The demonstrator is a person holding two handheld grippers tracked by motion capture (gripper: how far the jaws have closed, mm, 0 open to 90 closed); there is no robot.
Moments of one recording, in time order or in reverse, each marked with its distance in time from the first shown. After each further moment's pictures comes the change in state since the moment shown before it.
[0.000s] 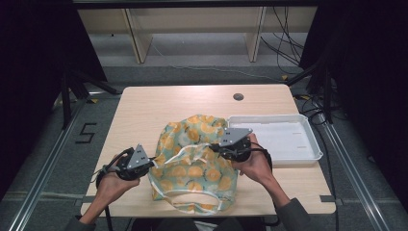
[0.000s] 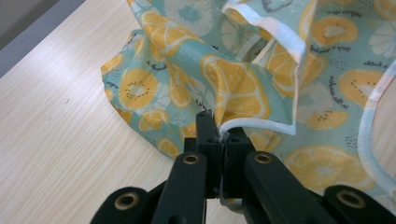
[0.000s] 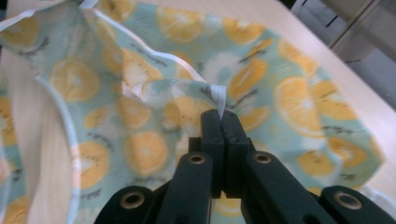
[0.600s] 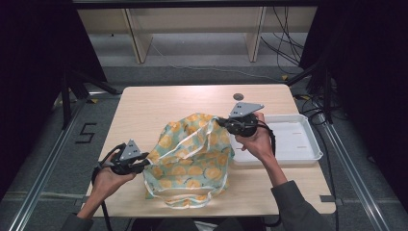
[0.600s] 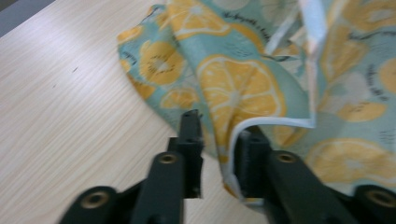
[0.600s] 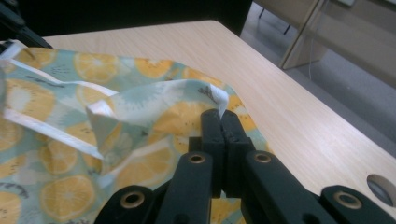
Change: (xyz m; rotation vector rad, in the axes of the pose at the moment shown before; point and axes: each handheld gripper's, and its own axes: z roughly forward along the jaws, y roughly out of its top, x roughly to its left) left arm 0.026 -0.022 0.010 0.005 0.005 -0.113; right arm -0.065 0.006 0.001 -0.104 -0.115 0.114
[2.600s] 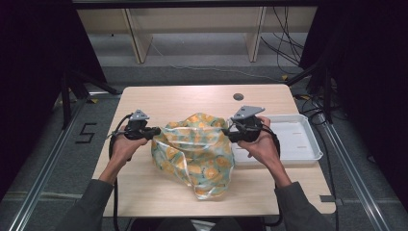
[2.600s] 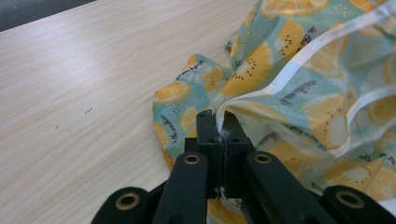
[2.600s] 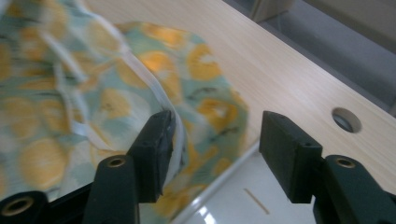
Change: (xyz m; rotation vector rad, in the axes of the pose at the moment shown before) left arm 0.063 0.053 0.060 -0.075 -0.046 -0.250; right arm 0.009 -0.010 -0.013 0.164 -0.111 0.091
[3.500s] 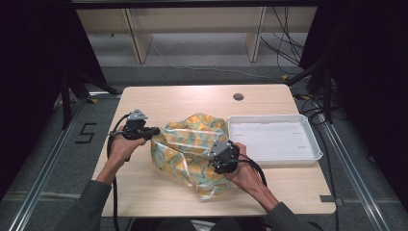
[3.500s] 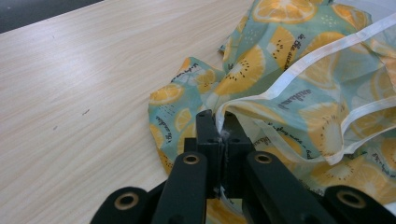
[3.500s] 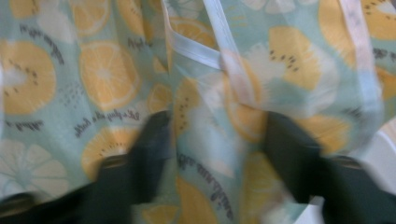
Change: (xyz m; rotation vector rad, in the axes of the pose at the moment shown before) left arm -0.001 0.002 -0.009 -0.004 -0.019 0.007; right arm 0.081 -0.037 0.043 0.198 -0.011 -0.300
